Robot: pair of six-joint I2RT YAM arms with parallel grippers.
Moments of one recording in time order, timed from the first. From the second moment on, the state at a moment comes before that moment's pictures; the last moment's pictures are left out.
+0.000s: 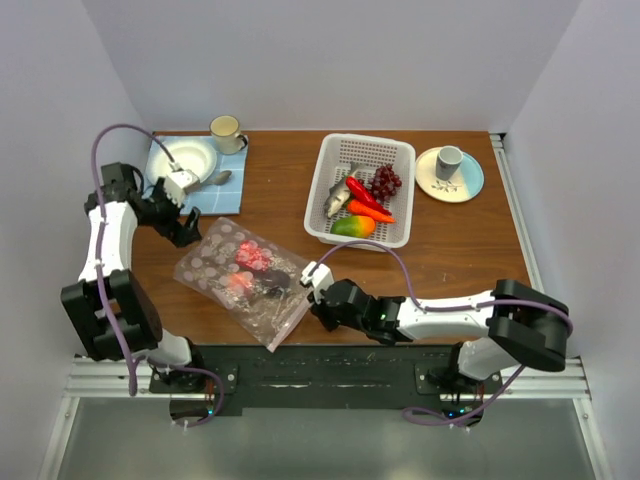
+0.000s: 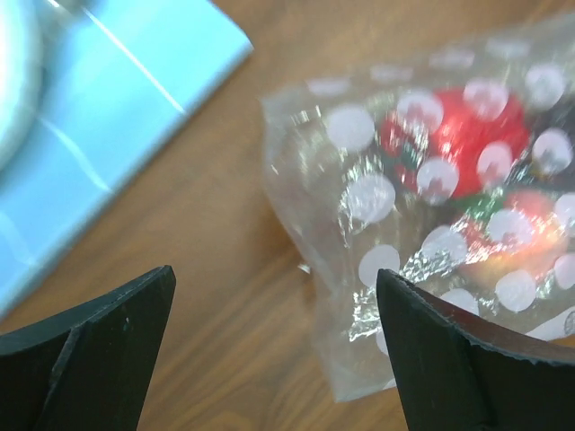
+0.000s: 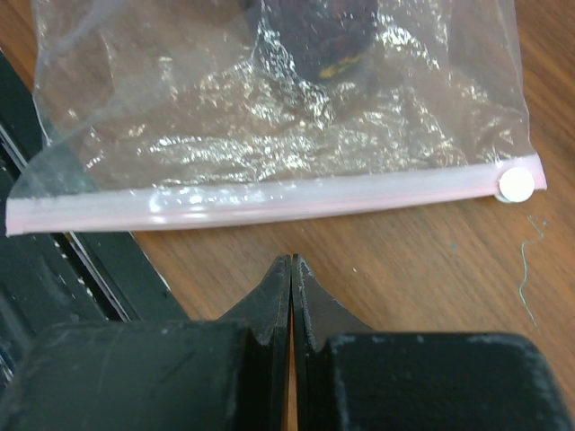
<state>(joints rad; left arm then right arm) 0.34 1.49 1.21 -0.88 0.66 0.94 1.21 1.43 0.61 0.20 0.21 0.24</state>
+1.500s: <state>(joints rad) 0.09 1.51 0.78 -0.41 0.58 0.82 1.21 1.76 0.87 0.41 0.28 0.19</state>
